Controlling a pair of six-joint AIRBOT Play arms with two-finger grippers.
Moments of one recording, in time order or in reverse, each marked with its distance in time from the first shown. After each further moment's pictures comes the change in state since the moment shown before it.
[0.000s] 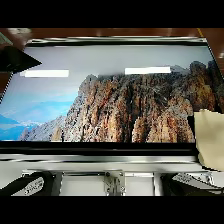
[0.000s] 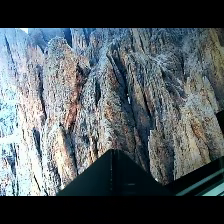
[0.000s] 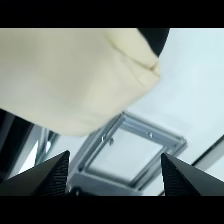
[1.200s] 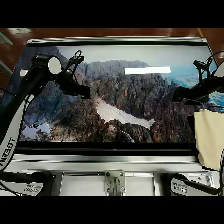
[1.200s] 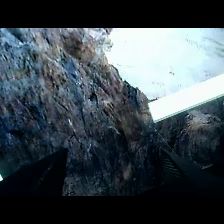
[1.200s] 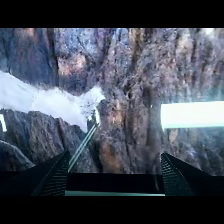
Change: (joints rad) left arm -0.476 -0.420 -0.006 0.559 0.006 -0.149; right arm 0.888 -0.012 -0.026 0.327 -0.237 0.012
